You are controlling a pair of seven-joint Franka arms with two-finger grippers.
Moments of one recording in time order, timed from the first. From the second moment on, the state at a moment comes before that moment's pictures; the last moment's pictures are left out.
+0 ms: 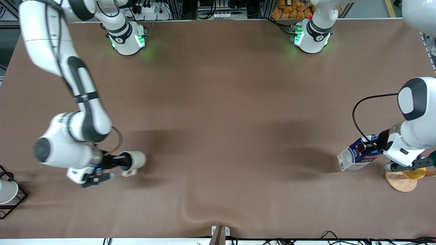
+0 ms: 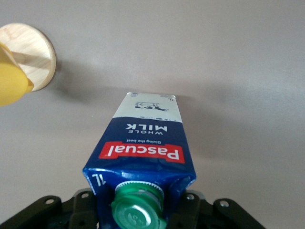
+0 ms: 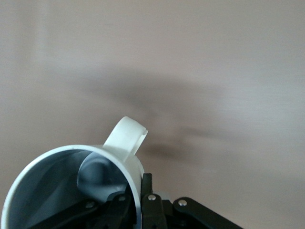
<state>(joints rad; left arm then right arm) 0.16 0.45 -0.16 -1.48 0.08 1.88 -0.18 0.15 0.70 0.01 -1.44 0.26 2.12 -0.22</state>
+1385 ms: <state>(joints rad) 0.17 0.45 -0.17 -1.47 0.06 1.80 -0.15 0.70 0.72 0.00 -1.52 0.19 2.33 0.58</state>
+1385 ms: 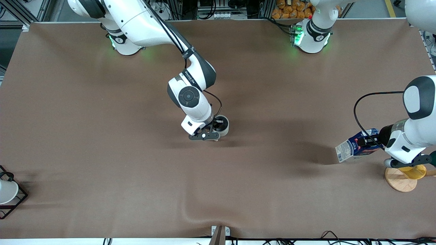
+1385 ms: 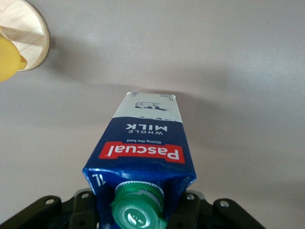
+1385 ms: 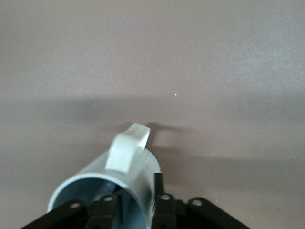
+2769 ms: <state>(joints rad) -0.25 0.44 -0.58 -1.47 -0.03 1.72 -0.84 0.28 0.48 -0.35 -1.51 0.19 1.95 -0.20</state>
